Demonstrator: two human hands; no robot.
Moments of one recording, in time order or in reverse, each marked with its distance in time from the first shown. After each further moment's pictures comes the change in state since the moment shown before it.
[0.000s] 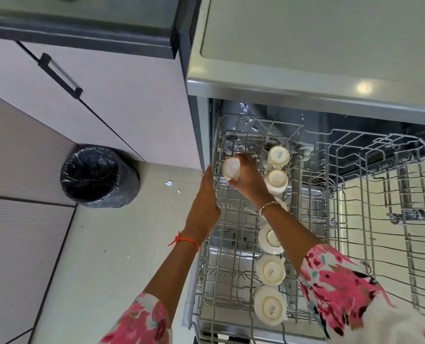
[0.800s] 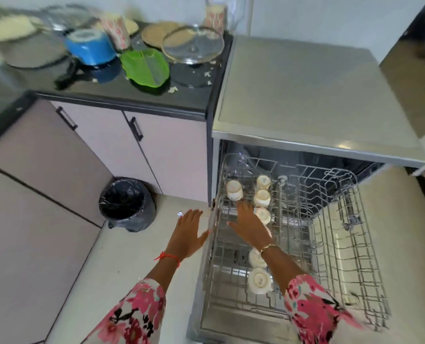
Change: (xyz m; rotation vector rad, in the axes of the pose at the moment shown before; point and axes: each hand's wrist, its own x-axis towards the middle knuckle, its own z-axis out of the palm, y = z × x) left_hand -0.159 0.001 -0.093 0.472 0.001 0.168; right_hand -0.186 -0.110 -0.082 -0.182 -0.203 0.003
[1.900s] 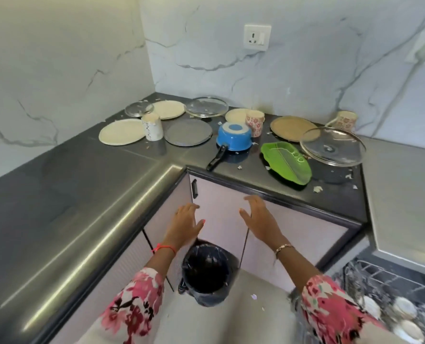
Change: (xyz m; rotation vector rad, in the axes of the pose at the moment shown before) left_hand 0.052 -0.325 -0.337 0.003 0.378 -0.155; right_hand 0.209 -0.412 -0.032 0.060 0.286 -0.417
